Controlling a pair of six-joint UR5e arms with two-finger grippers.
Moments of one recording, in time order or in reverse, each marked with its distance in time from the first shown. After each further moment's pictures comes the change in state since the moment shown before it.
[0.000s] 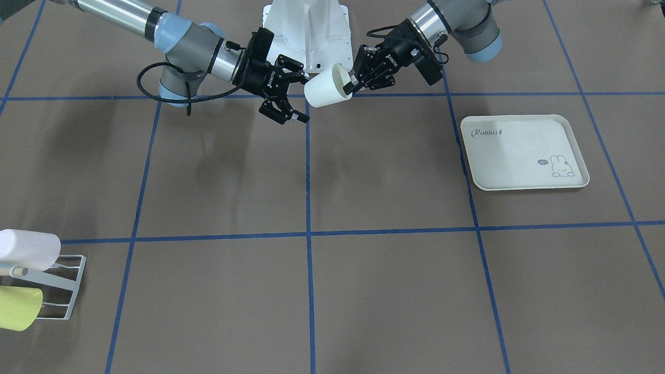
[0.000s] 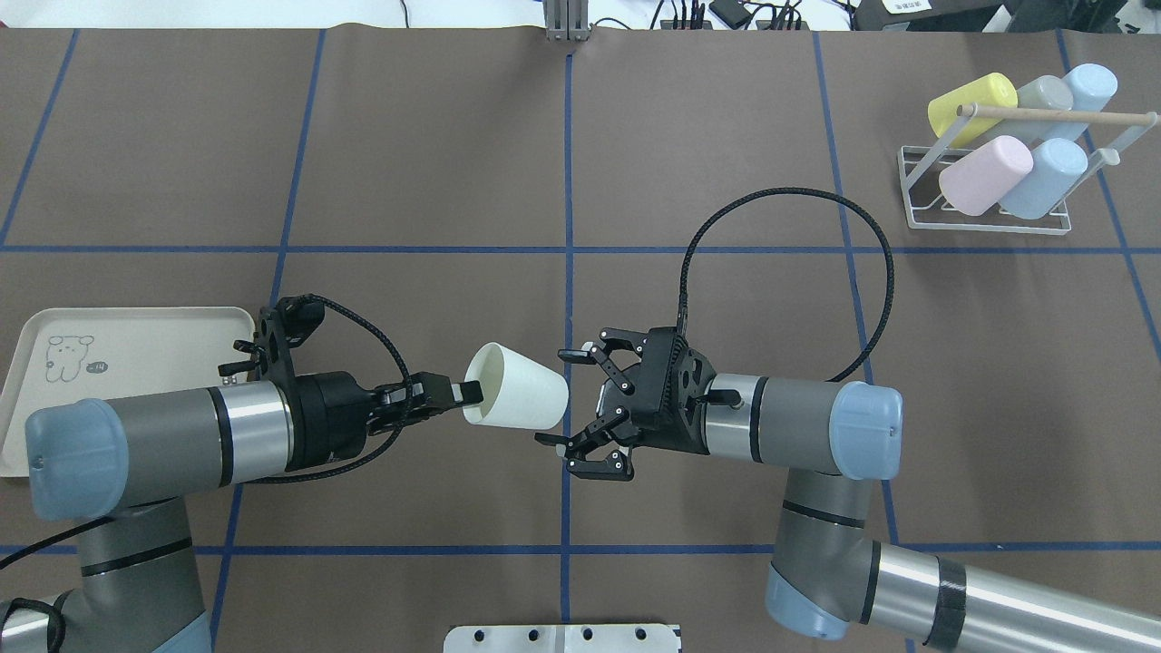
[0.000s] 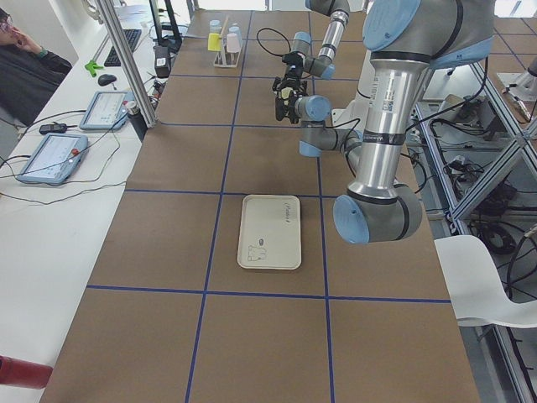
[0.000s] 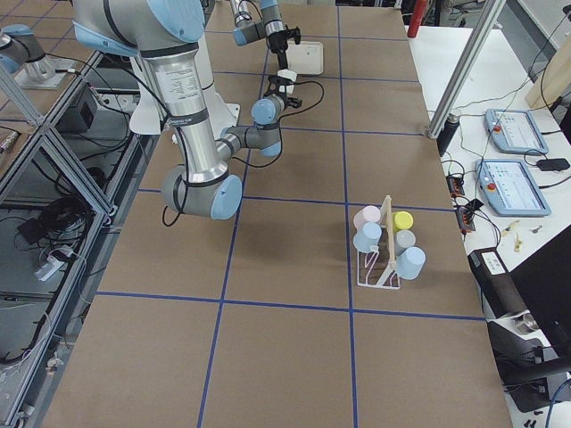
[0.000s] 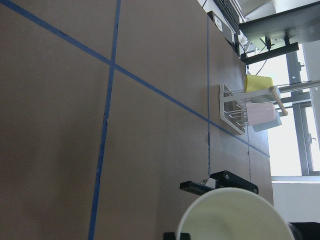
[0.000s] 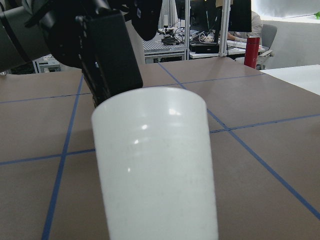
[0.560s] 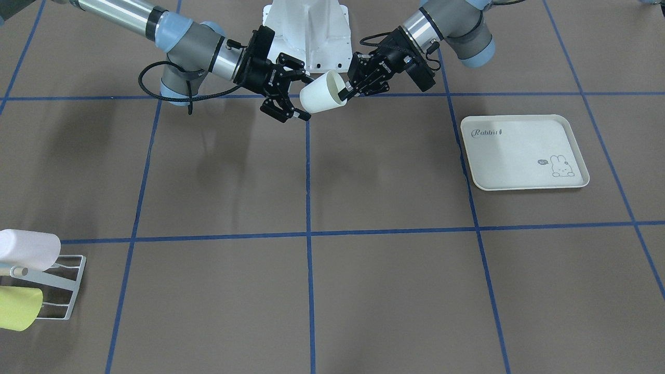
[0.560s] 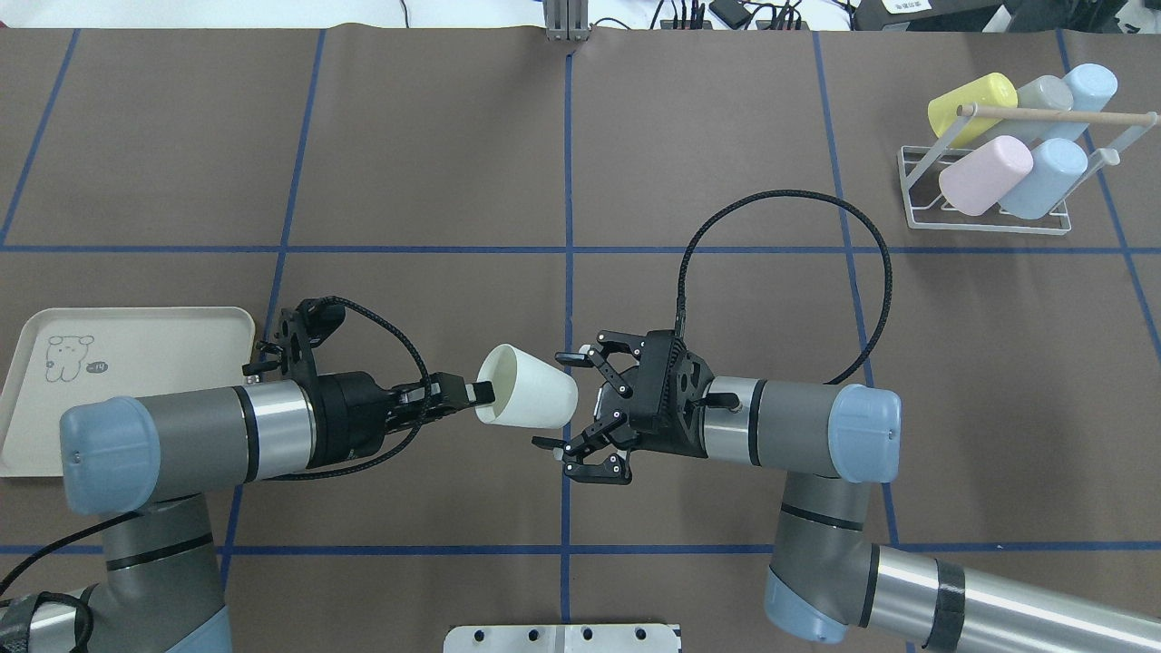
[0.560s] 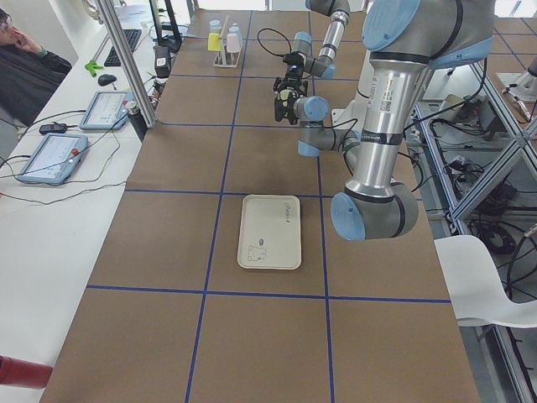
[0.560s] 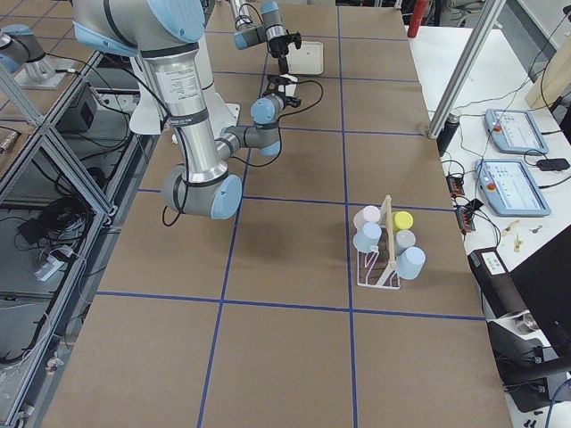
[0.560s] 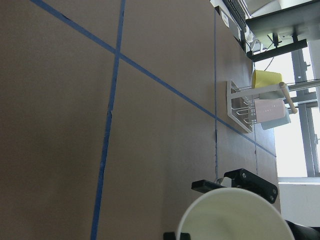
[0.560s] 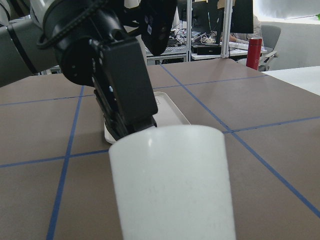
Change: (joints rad) left arm 0.003 -0.028 0.042 0.001 -0.001 0.001; right arm -0.005 0.002 0.003 0.004 -0.001 0.000
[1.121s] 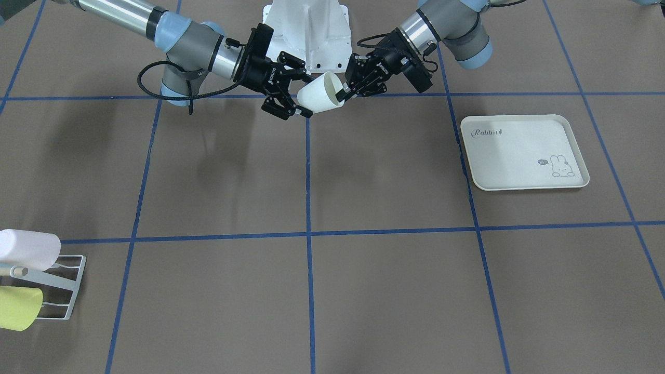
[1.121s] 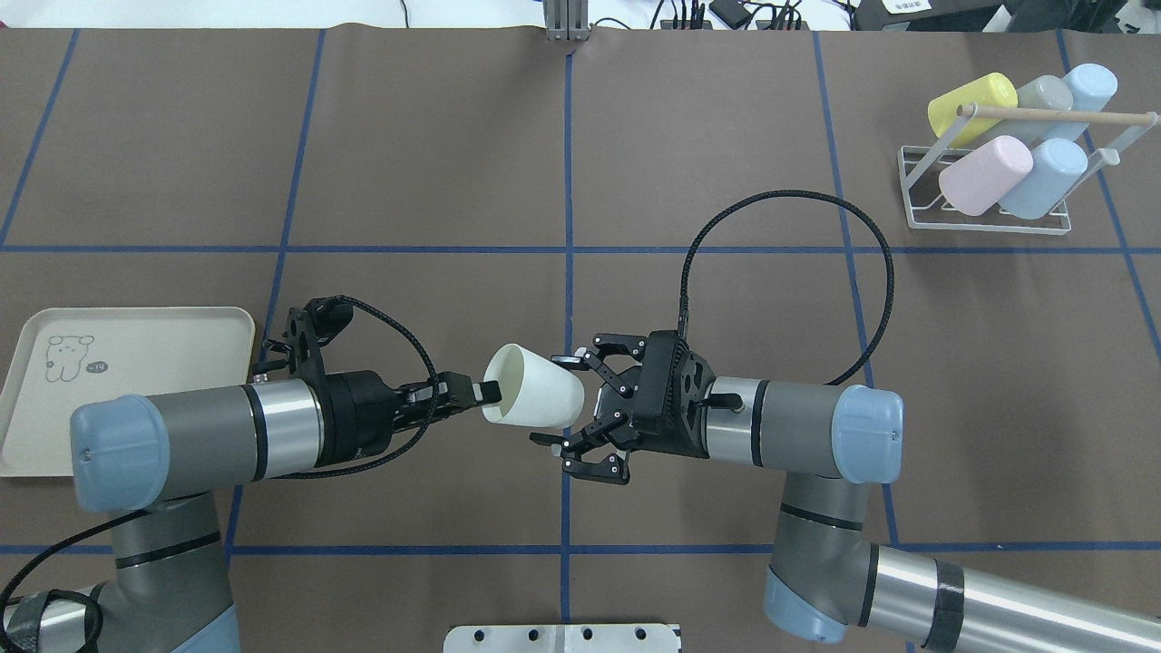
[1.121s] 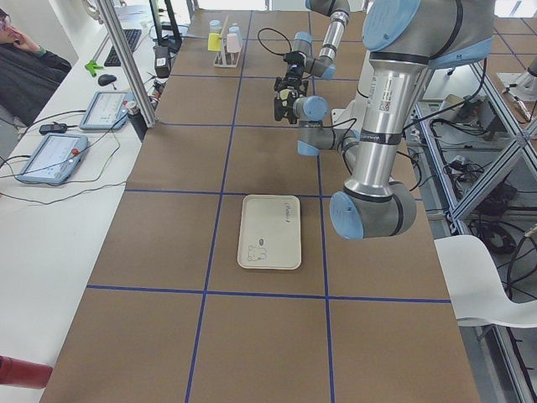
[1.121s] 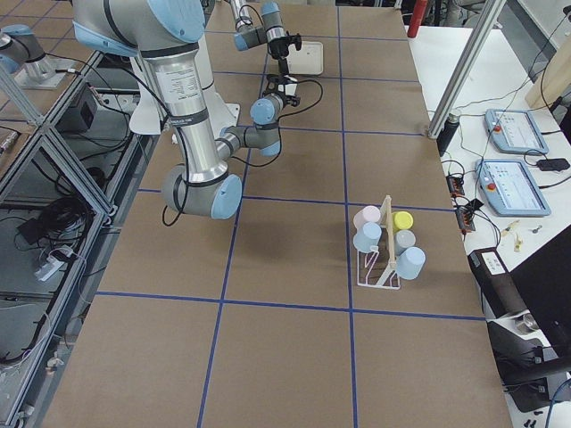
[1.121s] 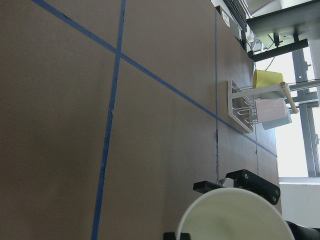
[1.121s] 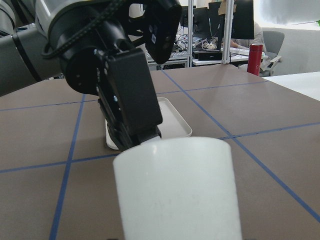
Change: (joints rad) left arm 0.001 -0.015 0.006 0.000 -0.003 0.001; right arm 0.000 0.000 -0.005 0.023 0.000 0.000
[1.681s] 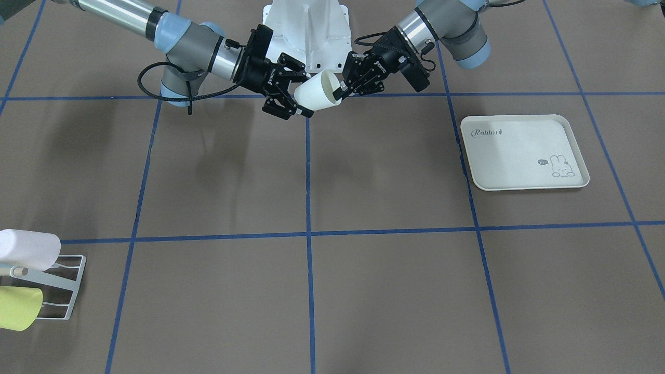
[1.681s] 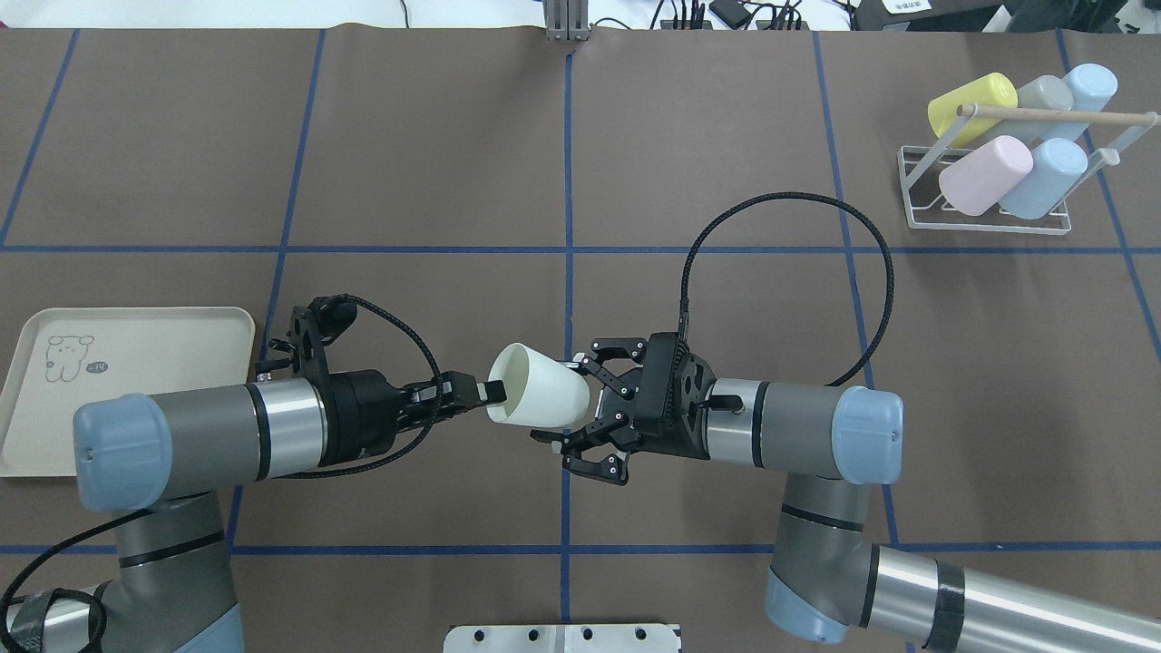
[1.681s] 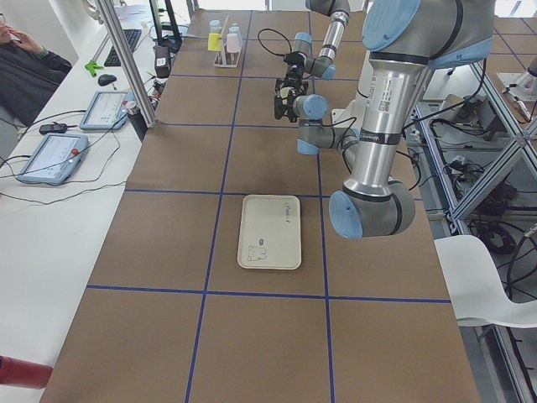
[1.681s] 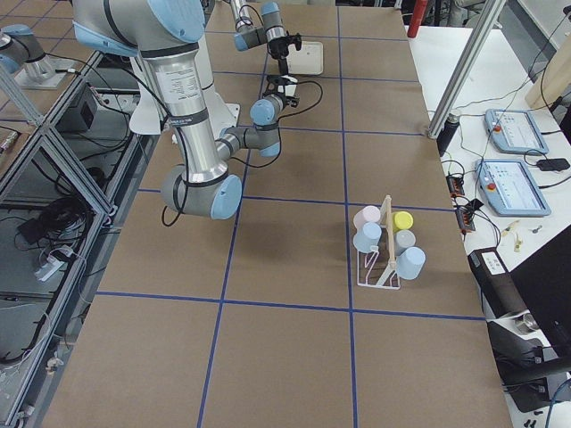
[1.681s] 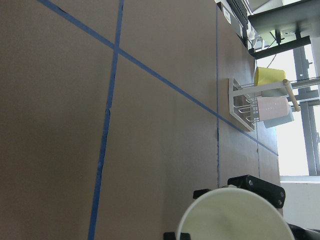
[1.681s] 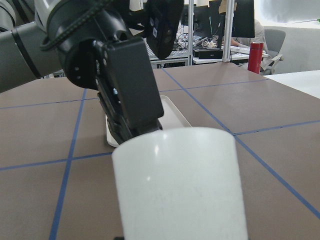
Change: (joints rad) left arm 0.000 -0.008 0.000 0.000 -0.003 0.000; right arm -0.001 -0.002 -0.002 0.001 0.002 0.000
